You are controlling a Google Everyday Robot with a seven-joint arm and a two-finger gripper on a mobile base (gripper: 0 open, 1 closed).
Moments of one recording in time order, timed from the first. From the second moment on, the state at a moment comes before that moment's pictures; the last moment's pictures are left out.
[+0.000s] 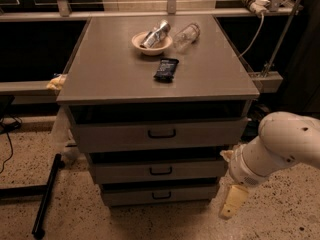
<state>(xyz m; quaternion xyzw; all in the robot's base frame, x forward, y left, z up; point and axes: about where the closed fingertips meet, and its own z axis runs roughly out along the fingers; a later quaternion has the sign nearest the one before) 0.431 -0.190 0.658 -0.60 0.78 0.09 0.15</state>
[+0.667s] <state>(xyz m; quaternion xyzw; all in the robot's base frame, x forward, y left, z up) 0.427 -0.189 0.628 -0.62 0.76 0.08 0.15</state>
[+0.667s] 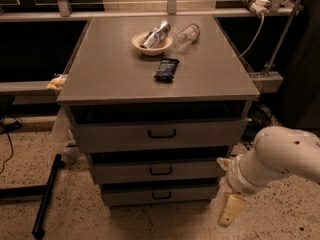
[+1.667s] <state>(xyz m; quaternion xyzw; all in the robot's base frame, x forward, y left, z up) 0.498 -0.168 0.525 -0.67 0.70 0.08 0.25</state>
